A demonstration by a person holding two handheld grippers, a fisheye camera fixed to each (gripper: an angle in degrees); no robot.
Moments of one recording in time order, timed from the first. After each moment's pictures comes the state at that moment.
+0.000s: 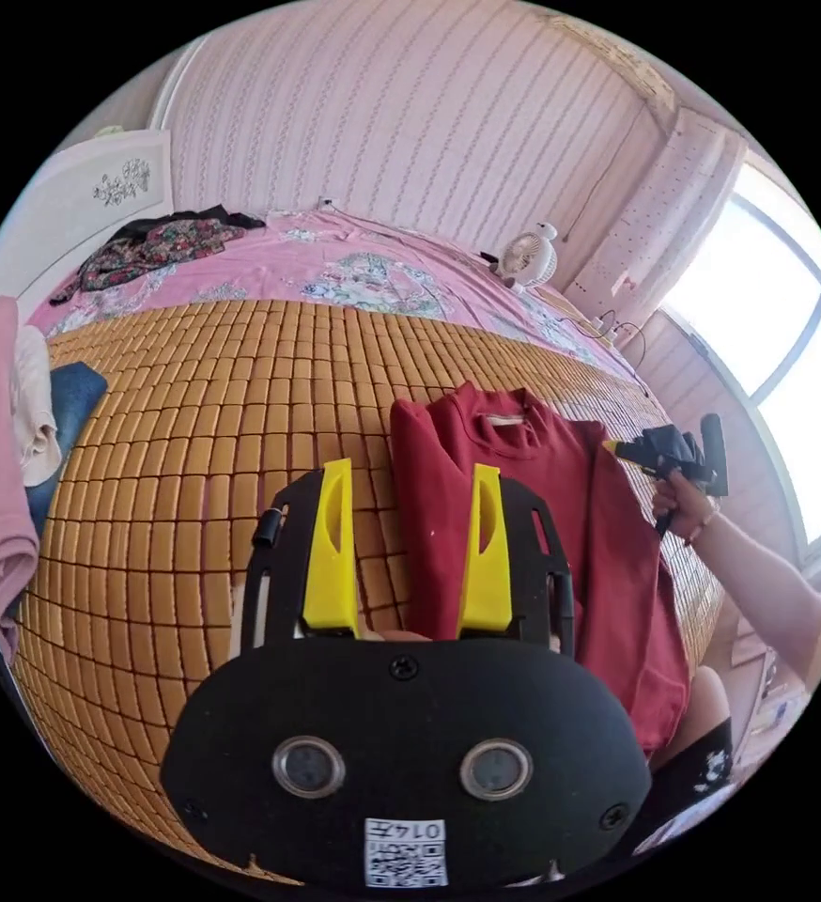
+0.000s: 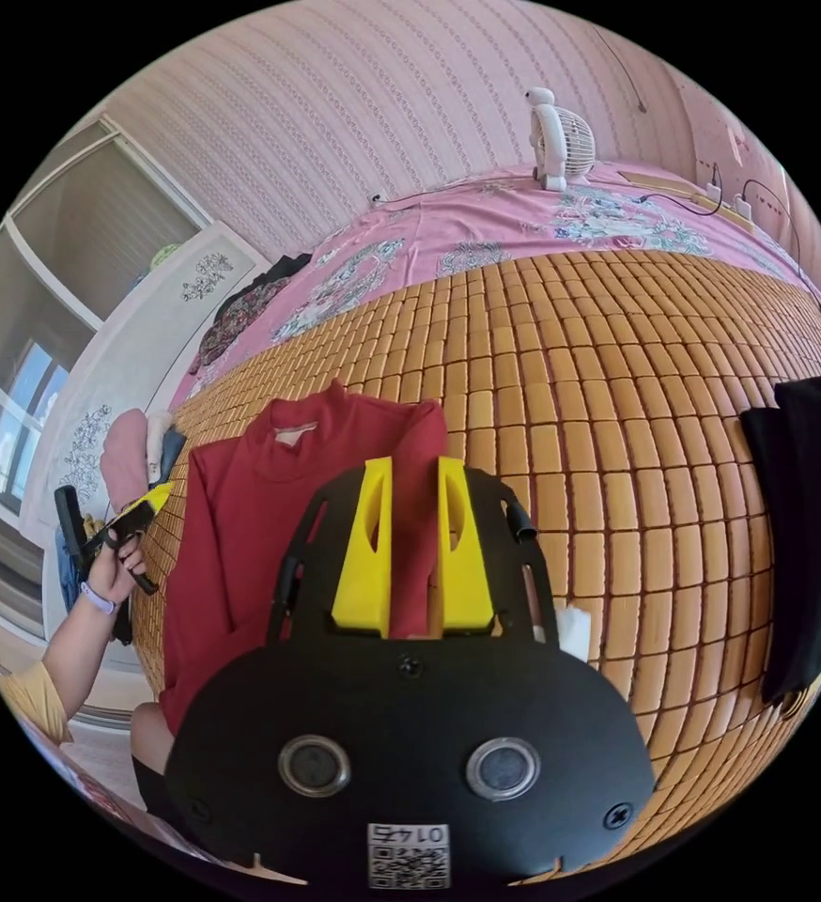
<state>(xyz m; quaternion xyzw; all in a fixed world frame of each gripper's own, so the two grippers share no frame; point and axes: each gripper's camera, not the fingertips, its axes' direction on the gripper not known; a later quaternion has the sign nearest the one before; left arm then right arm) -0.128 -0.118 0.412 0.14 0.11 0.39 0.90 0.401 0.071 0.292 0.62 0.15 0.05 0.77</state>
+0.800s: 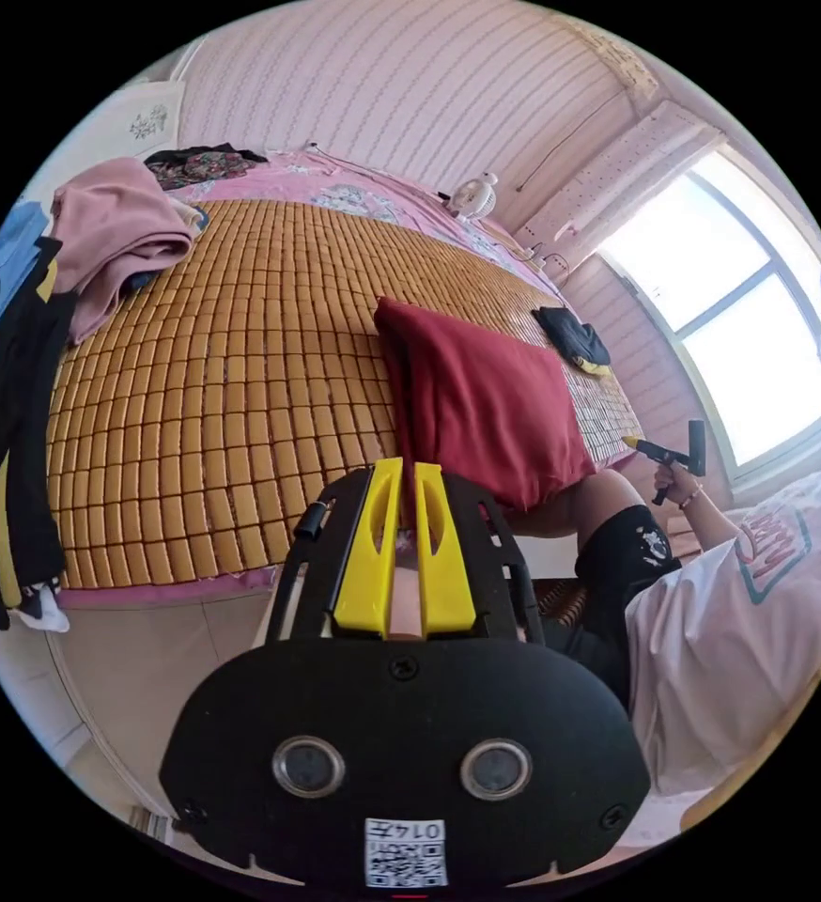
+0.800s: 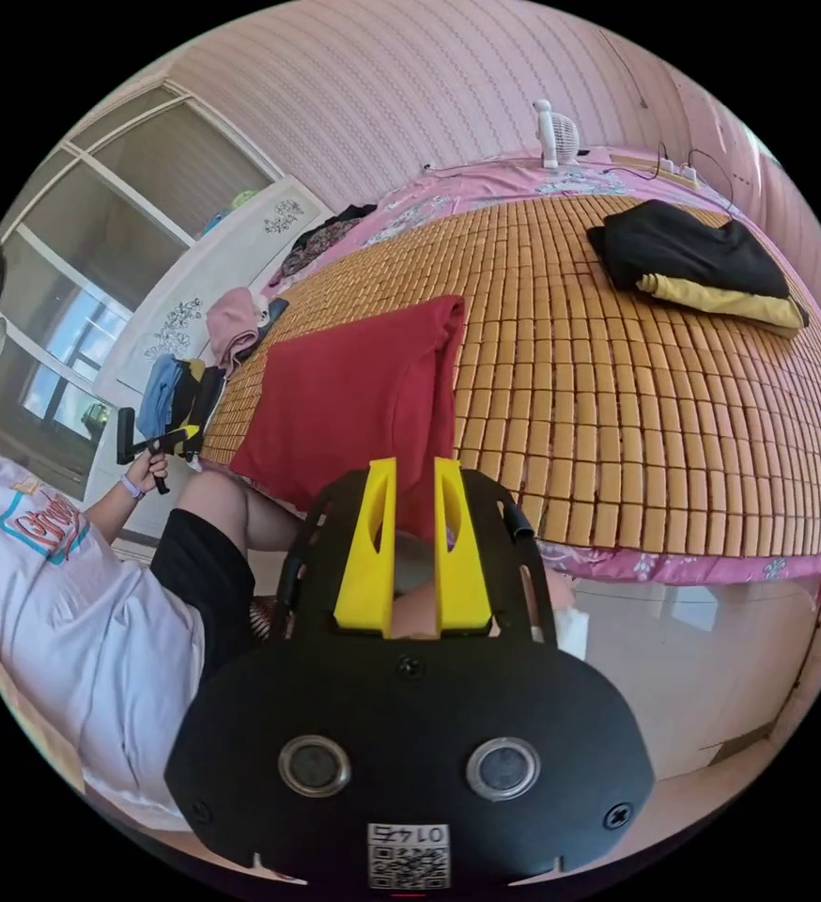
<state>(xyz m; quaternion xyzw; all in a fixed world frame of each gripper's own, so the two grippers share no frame) -0.418 0.175 0.249 0.03 0.14 0.41 0.90 0.370 0.362 0.601 0.57 0.14 0.01 0.81</state>
